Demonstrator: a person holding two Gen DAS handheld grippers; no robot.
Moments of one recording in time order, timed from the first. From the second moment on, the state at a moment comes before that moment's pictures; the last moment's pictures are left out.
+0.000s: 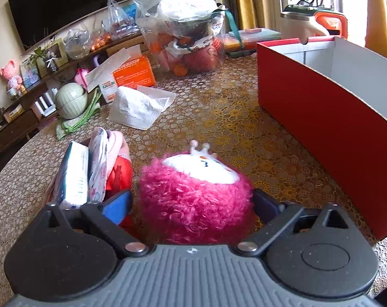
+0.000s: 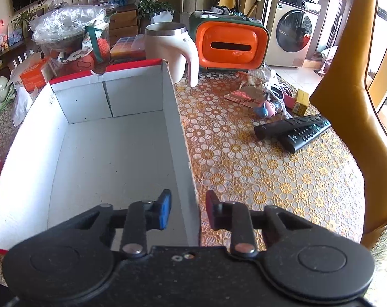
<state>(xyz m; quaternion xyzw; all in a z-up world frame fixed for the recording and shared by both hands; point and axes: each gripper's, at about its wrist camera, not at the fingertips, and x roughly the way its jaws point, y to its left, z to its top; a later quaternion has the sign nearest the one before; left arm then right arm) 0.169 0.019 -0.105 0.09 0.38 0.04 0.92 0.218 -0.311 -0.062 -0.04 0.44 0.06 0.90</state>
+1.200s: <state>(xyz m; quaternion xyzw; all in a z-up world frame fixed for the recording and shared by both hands) 0.160 -0.027 0.013 0.04 0.31 -0.10 0.94 0.207 -0.305 -0.064 -0.05 0.45 0.08 0.89</state>
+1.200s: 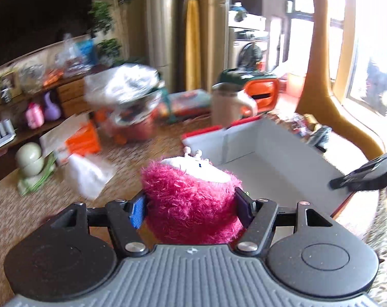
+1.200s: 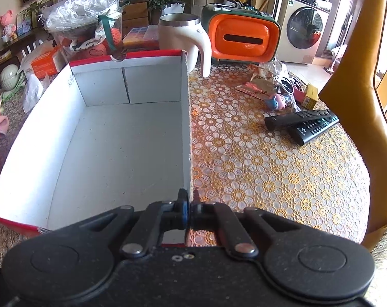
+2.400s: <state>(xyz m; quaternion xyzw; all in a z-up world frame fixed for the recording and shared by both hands) 0.253 -0.154 -0.071 0.13 0.46 -0.18 0.86 0.211 -0.303 -0.064 -0.08 0.46 0.10 0.88</state>
